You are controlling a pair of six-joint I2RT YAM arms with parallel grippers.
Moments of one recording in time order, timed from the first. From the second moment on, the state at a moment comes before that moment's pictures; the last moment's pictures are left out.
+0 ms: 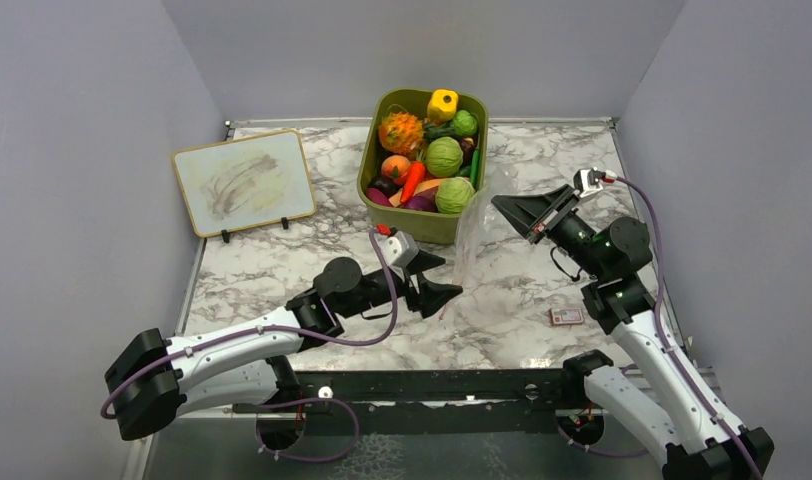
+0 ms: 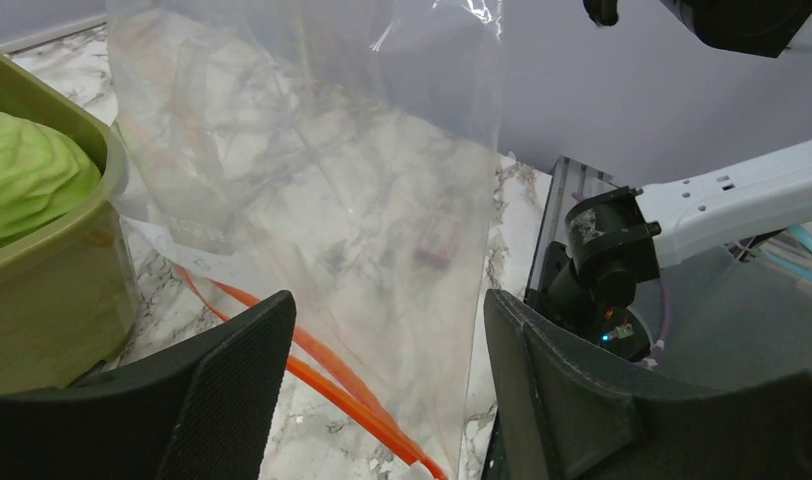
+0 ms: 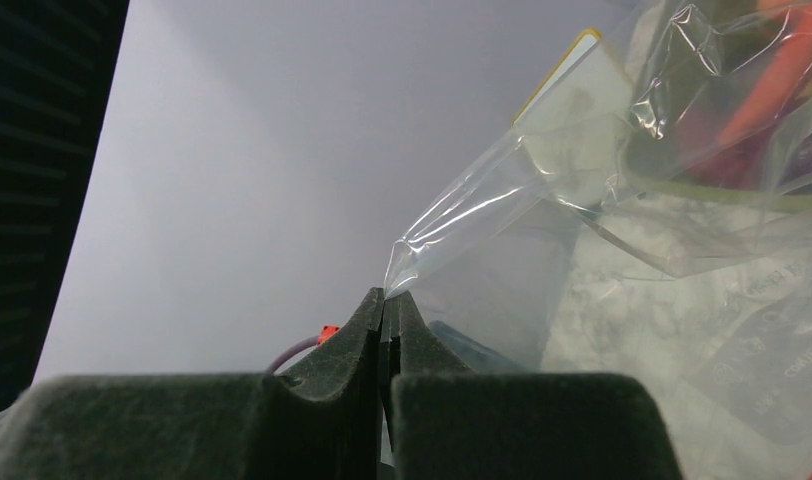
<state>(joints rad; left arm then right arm) -1.03 1.01 0.53 0.53 0.19 -0.27 0.31 0.76 0.66 0.29 -0.44 1.40</state>
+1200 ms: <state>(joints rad) -1.08 0.89 0.48 0.43 0.04 -0.23 0.31 0.62 0.57 0.04 -0.43 1.16</state>
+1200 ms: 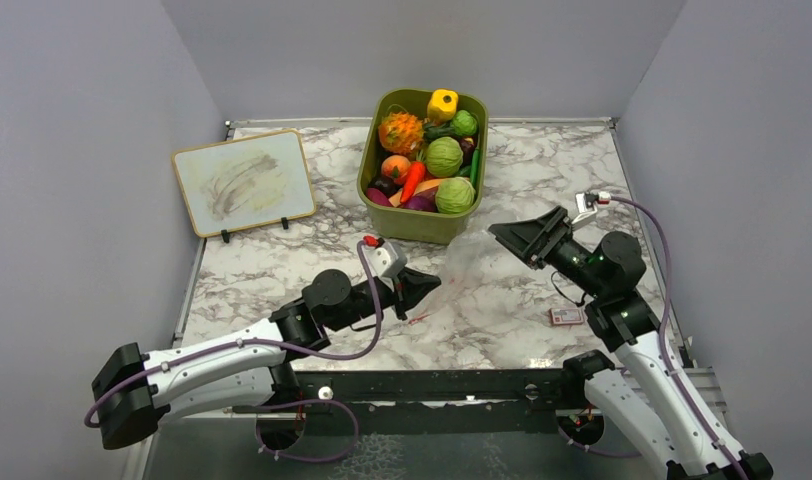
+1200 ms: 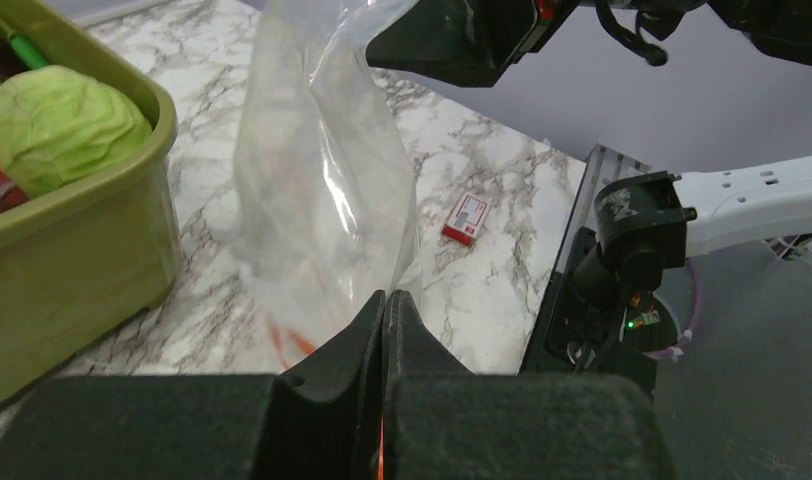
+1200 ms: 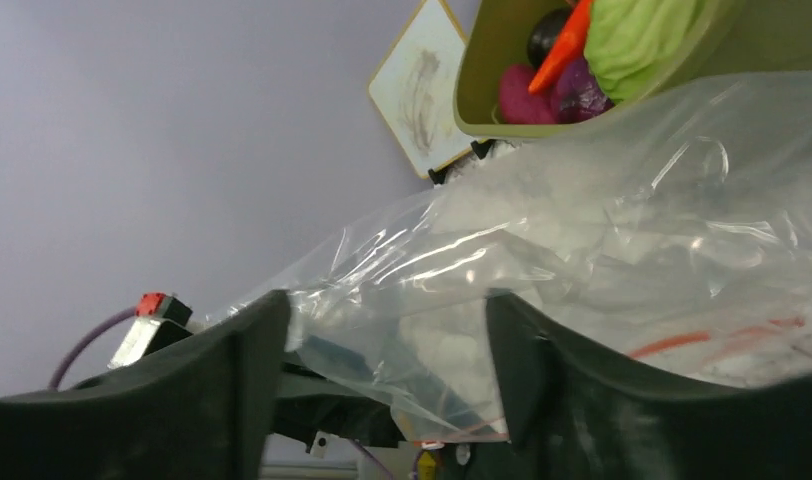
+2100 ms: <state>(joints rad) -1.08 0.44 0.61 -0.27 -0.33 -0.66 0.55 0.81 0.72 -0.05 -0.54 0.64</state>
